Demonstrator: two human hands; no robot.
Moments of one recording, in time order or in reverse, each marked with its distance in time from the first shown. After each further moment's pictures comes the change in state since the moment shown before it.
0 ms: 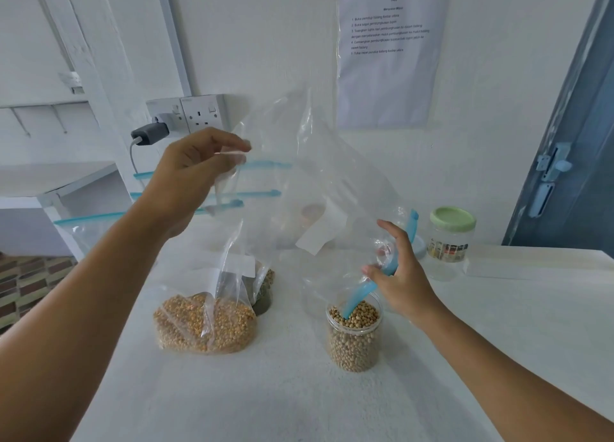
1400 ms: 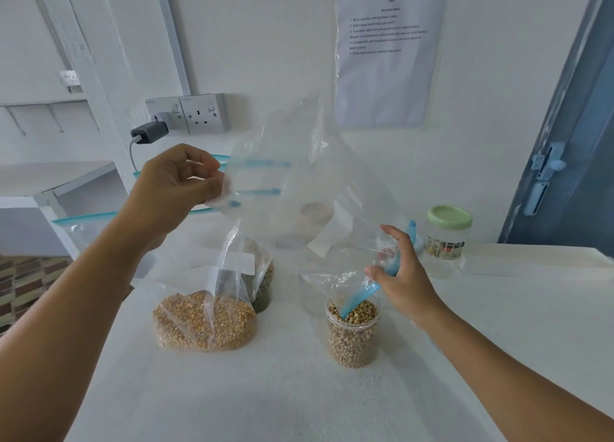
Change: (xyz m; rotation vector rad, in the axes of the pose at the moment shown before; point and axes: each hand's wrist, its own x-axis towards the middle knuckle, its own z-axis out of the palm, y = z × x) left_hand -0.020 -0.009 -0.022 0.214 0.099 -0.135; right_hand -0.007 0.001 -0.004 0.012 0.026 0.129
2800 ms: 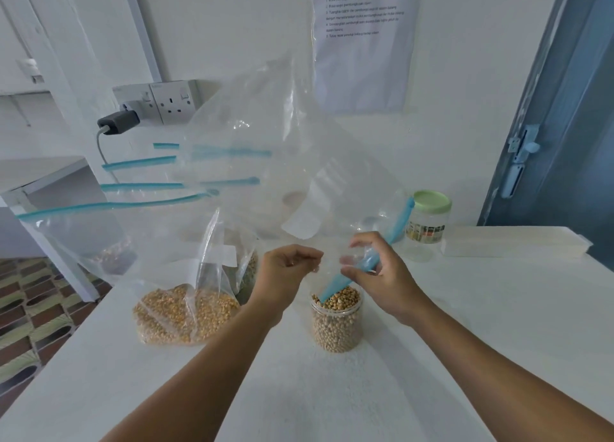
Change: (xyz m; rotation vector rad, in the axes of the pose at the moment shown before) left_hand -0.086 -0.067 0.181 -0.266 -0.187 -0.308; right_hand -0.020 0.000 0.002 0.118 -0.143 -0.138
